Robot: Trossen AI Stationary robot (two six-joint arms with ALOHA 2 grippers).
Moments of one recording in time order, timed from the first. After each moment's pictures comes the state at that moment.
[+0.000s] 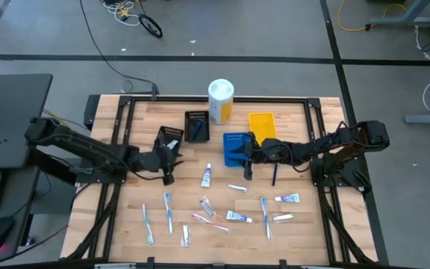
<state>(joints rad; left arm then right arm) -0.22 1.03 0.43 0.02 -0.51 -0.17 -0.01 1.50 0.52 0.66 0.09 -0.02</state>
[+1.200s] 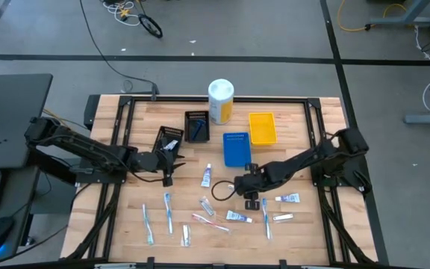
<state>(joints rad) -0.22 1.03 0.40 0.12 -0.48 -0.03 0.28 1.77 1.01 -0.50 0.10 0.28</state>
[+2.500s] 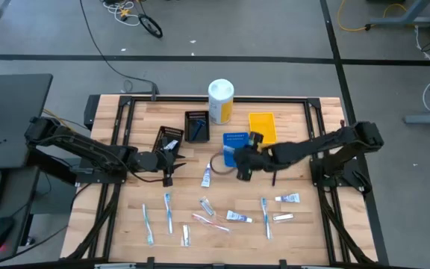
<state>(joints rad) -0.22 1.03 0.40 0.13 -0.48 -0.02 0.12 1.58 1.11 -0.59 0.54 0.16</state>
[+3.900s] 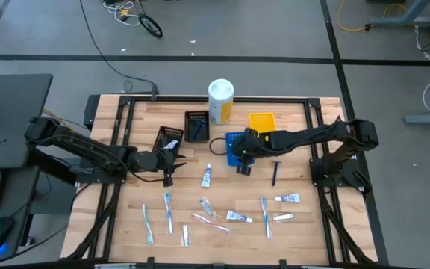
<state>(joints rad) -0.22 1.03 0.40 0.15 -0.48 -0.01 0.00 1.61 1.07 -0.51 0.20 0.10</state>
